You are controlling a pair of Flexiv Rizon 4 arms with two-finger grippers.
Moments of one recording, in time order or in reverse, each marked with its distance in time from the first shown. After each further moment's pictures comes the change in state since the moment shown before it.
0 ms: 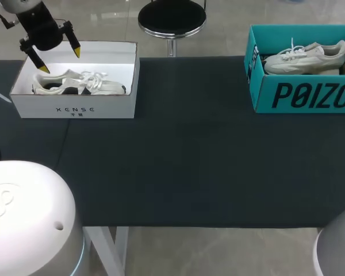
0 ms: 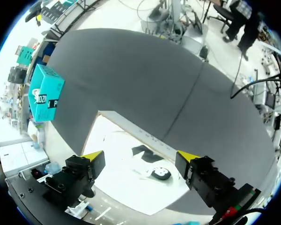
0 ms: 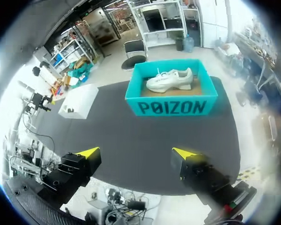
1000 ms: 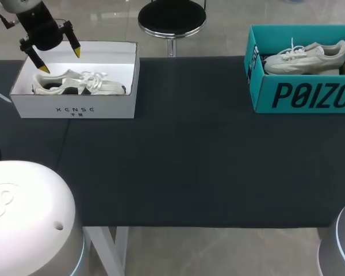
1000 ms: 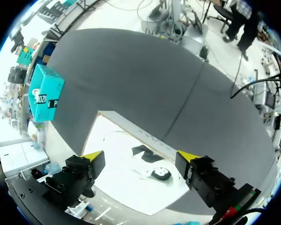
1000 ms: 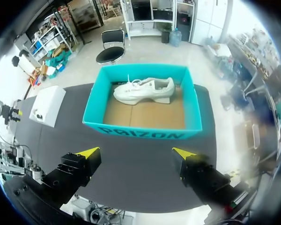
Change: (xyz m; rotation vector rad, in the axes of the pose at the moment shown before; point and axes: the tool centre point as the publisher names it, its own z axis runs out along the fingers) left arm 0.000 0.000 0.000 0.000 0.000 0.000; right arm -0.089 0.132 0.080 0.131 -0.194 -0.030
